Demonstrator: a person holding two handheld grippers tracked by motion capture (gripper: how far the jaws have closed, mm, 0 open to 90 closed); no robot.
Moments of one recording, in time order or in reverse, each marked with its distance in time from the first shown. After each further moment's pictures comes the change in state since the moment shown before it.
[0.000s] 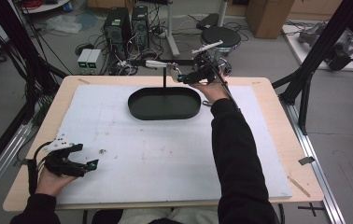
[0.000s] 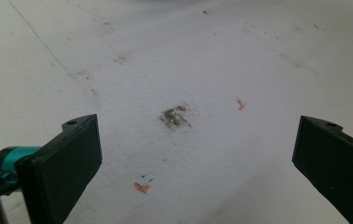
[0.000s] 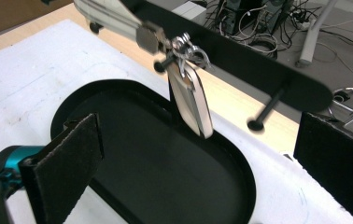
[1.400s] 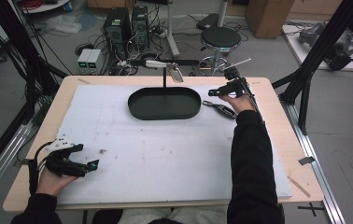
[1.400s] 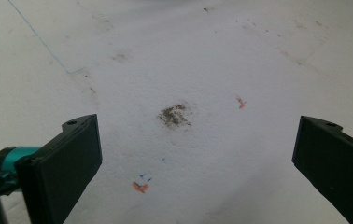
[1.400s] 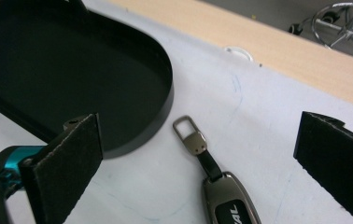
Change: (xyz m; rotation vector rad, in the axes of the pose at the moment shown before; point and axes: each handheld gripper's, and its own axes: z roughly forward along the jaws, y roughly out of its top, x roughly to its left) left arm -0.001 0.000 0.001 0.012 0.007 0.002; right arm -0.089 -0.086 -0.006 0.177 -0.044 0.136
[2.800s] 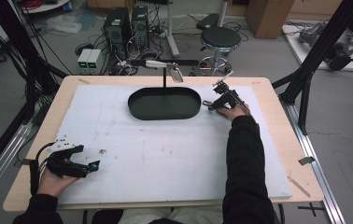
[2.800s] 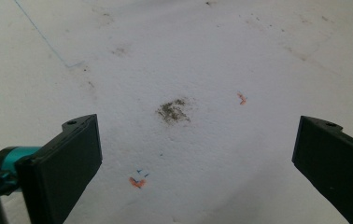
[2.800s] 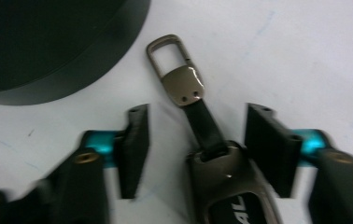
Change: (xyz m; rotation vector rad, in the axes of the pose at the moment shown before) left arm -0.004 -0.001 0.002 0.018 0.016 -0.006; right arm -0.007 -0.029 0.067 0.271 -0.037 -0.078
